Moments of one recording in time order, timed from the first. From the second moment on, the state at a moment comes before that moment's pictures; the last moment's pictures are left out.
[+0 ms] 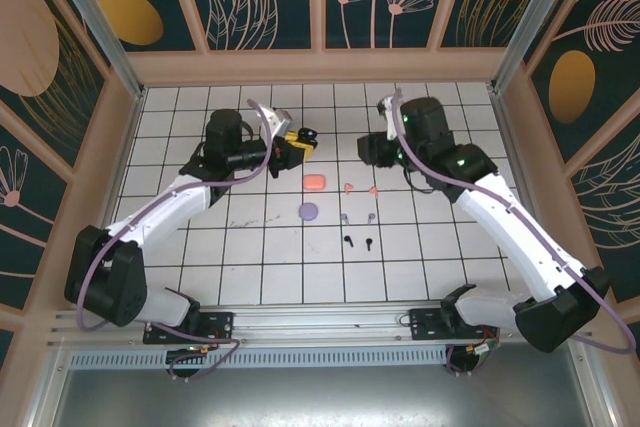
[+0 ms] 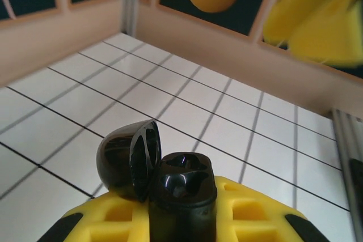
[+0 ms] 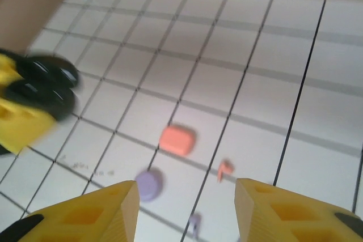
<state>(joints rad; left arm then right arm) -0.42 1.41 0.94 0.20 0.74 -0.03 0.58 1.22 1.25 -0.68 -0.08 0.28</state>
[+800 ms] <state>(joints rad) -0.42 1.27 0.51 1.05 0.51 -0.11 0.87 1.43 0.87 -0.63 -0.02 0.56</state>
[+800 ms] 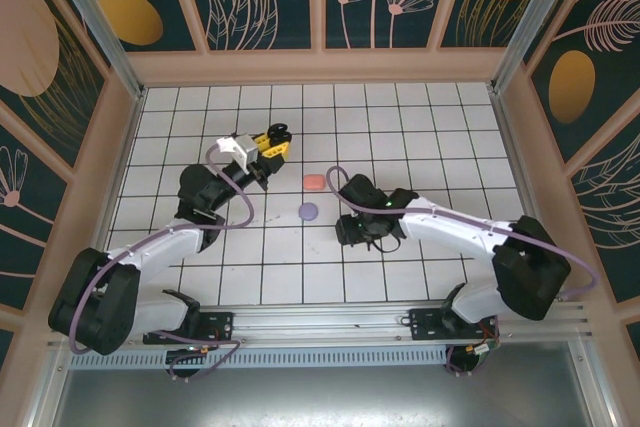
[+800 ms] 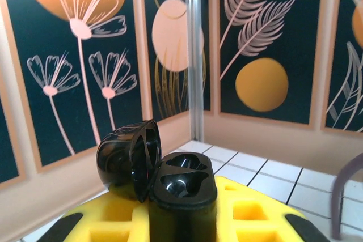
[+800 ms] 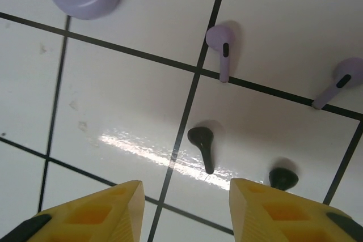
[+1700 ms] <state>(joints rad) -0.42 1.20 0.48 1.21 0.53 -0.18 0.88 1.64 0.91 -0.57 0.01 0.50</state>
